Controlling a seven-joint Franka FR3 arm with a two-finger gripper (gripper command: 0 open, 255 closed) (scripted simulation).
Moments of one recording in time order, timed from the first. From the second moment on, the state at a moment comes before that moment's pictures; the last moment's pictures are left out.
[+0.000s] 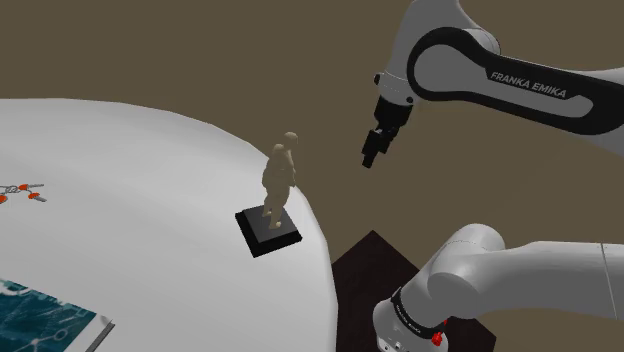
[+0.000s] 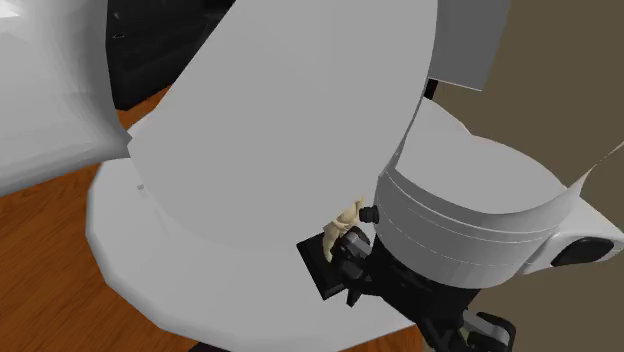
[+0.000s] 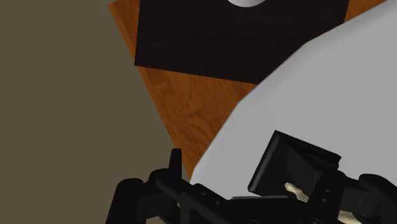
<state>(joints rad) -0.01 -0.75 0.01 -2.42 -0.09 1.60 -0.15</state>
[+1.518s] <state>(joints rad) 0.05 -0.81 0.40 -2.65 0.20 2.30 0.42</state>
